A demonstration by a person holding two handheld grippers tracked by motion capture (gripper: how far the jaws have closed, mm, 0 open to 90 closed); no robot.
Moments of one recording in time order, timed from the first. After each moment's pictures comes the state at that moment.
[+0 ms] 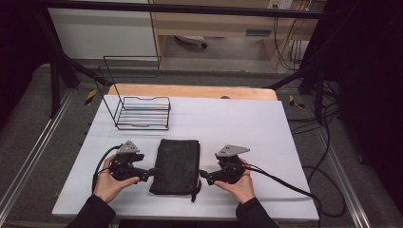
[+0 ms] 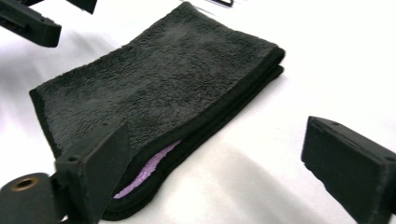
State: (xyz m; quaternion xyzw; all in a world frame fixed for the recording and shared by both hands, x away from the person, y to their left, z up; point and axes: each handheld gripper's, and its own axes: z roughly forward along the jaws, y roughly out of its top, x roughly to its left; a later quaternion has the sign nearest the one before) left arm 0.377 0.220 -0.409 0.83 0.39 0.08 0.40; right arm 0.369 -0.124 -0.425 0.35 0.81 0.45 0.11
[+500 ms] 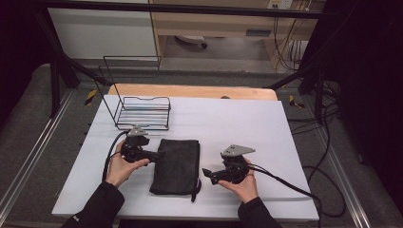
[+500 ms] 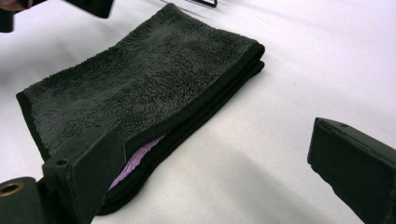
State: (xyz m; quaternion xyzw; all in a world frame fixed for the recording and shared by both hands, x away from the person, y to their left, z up) left arm 0.425 0.204 -0.413 0.81 0.42 0.12 0.40; right arm 0.368 -0.134 -0.427 0.37 0.81 0.45 0.12
